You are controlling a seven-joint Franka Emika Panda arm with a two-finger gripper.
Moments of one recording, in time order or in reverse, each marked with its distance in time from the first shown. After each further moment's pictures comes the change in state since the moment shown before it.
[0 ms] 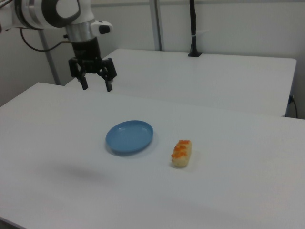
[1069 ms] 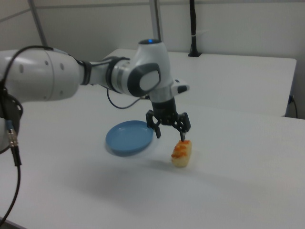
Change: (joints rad) arm -0.285 0.355 -0.011 -0.035 -0.029 0.457 -0.205
